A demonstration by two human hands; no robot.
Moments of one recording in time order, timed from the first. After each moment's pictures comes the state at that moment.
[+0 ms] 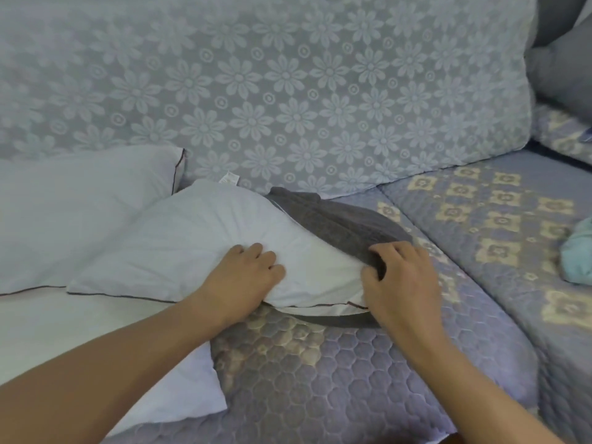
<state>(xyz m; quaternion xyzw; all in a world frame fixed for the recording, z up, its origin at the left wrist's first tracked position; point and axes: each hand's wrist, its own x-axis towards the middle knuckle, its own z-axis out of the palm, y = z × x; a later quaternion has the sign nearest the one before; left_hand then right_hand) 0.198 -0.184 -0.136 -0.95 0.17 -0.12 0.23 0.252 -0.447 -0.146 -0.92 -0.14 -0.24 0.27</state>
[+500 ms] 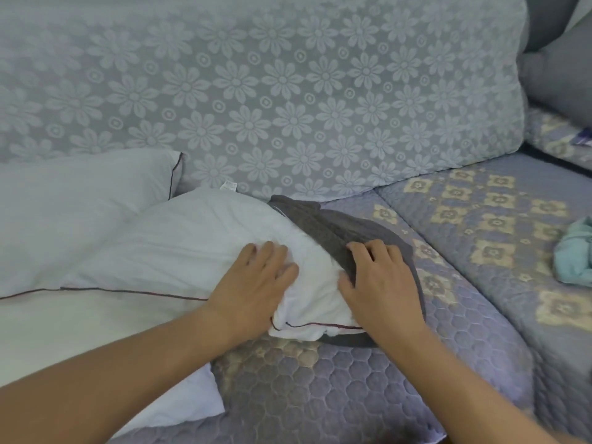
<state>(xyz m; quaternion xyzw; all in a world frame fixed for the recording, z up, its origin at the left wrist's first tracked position) 0.190 -0.209 -0.142 -0.95 0.14 -0.13 0.24 0.257 -0.433 -0.150 -0.94 -0.21 -0.20 0.18</state>
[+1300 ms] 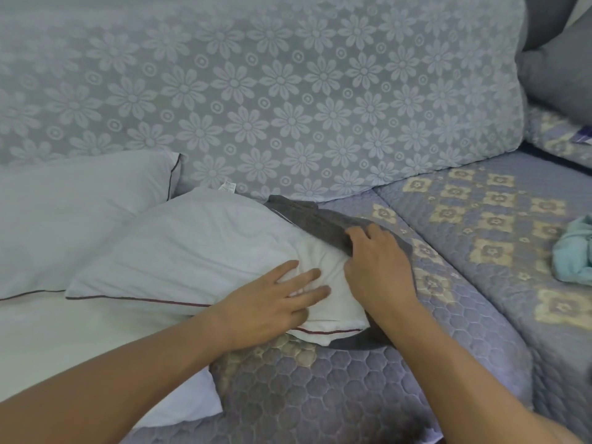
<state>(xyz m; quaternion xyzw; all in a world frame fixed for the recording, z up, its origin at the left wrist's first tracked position) 0.195 -0.215 -0.158 -0.87 0.39 -0.15 0.26 0.280 -0.423 -0.129 -0.96 -0.20 -0.12 0.16</state>
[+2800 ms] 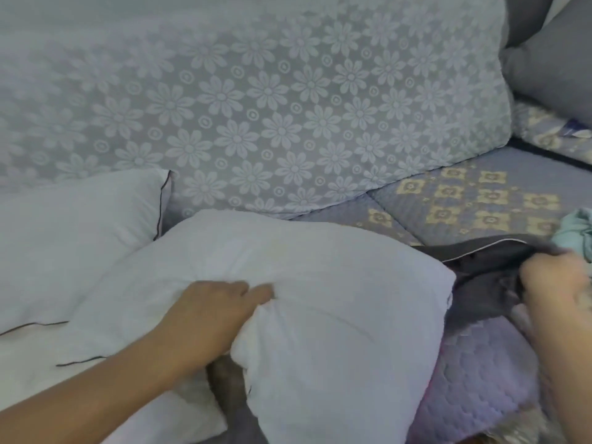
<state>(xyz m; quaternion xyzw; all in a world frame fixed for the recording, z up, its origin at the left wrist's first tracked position) 0.164 -0.182 -0.099 -0.97 0.17 -0.14 0.13 0.379 -0.621 -0.165 -0.81 0.30 -0.14 0.48</state>
